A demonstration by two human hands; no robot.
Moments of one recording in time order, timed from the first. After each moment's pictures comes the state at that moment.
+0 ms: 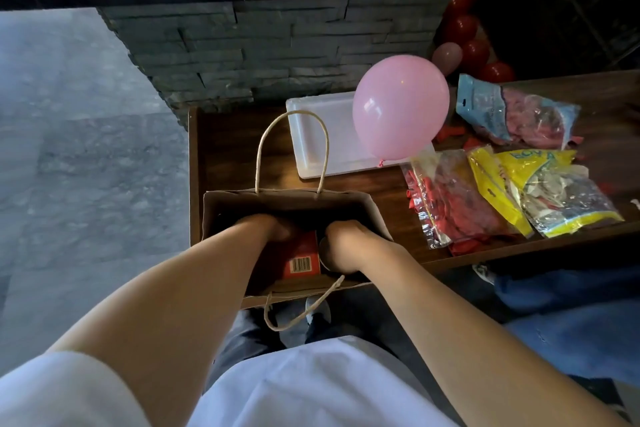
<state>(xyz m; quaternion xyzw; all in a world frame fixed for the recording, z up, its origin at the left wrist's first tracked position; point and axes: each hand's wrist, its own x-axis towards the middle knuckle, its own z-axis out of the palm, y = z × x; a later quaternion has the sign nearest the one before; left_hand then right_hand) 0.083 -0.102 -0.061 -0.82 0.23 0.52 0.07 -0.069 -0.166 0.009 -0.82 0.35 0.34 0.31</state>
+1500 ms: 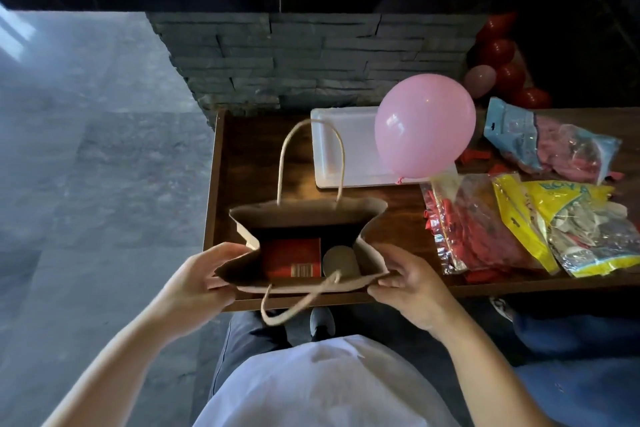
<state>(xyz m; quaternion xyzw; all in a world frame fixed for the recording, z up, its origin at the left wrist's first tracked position) 0.062 0.046 0.027 -0.76 0.25 0.46 -0.40 -0.171 -0.176 0.000 -0.67 0.34 -0.02 0.66</state>
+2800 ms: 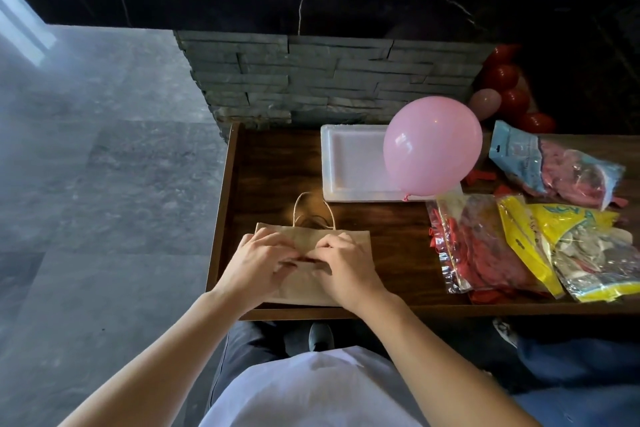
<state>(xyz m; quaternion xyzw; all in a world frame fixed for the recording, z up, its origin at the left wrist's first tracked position) 0.062 -0.014 -0.040 -0.81 0.54 0.14 -0.20 -0.075 -0.150 -0.043 -0.94 0.20 -0.03 0.28</state>
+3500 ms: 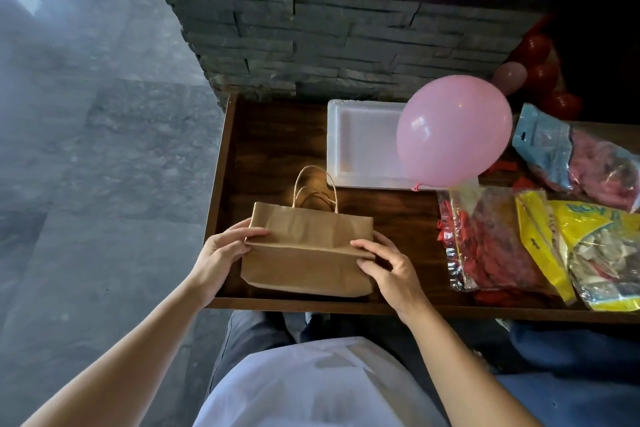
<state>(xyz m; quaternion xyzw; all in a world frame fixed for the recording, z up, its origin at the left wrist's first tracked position) 0.095 0.024 -0.107 -0.66 0.11 0.46 -0.59 -0.129 -0.194 -0.084 -0.65 0.41 -0.01 0.64</state>
